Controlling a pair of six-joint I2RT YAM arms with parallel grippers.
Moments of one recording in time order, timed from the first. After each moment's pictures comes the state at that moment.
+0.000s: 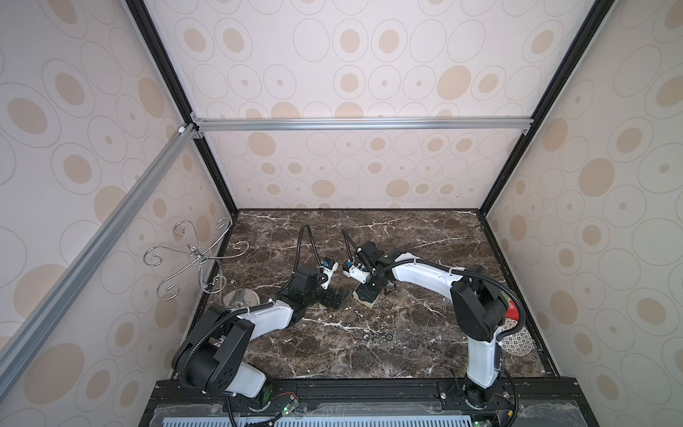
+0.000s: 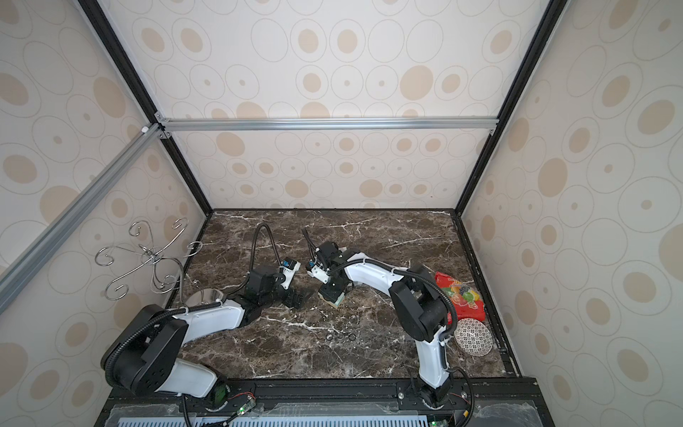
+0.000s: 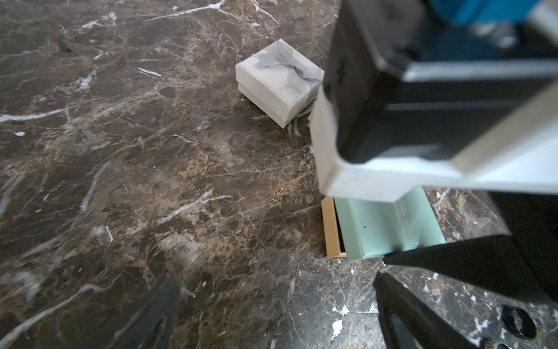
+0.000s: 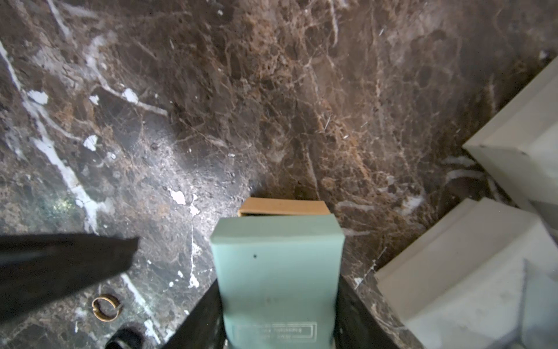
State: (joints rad) left arm -0.48 1.46 0.55 0.29 0.24 -0.06; right arm 0.74 1.96 1.44 -0.76 -0.11 -0.24
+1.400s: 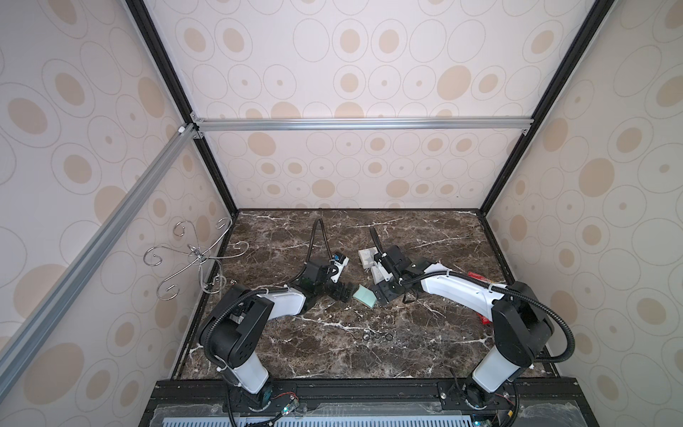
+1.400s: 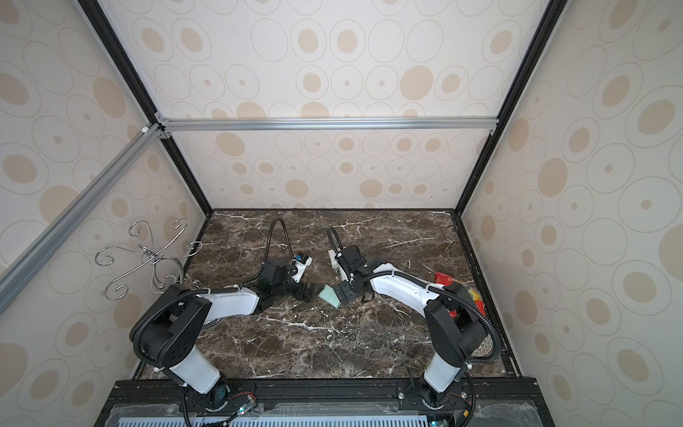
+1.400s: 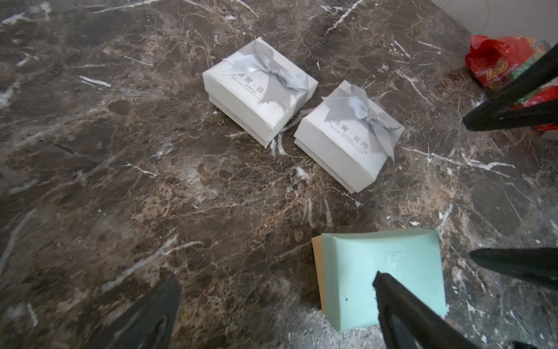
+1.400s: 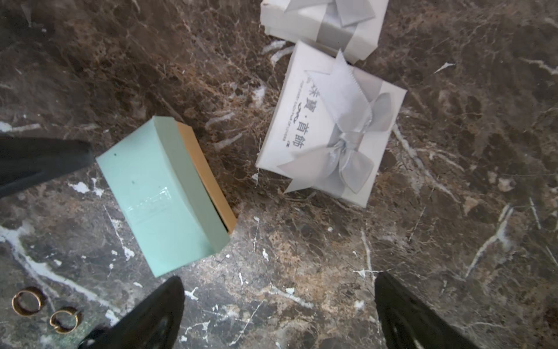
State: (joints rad) left arm -0.52 1.66 0.71 0.30 0.28 -0.06; right arm 0.68 1.67 1.15 -0.67 0.13 0.13
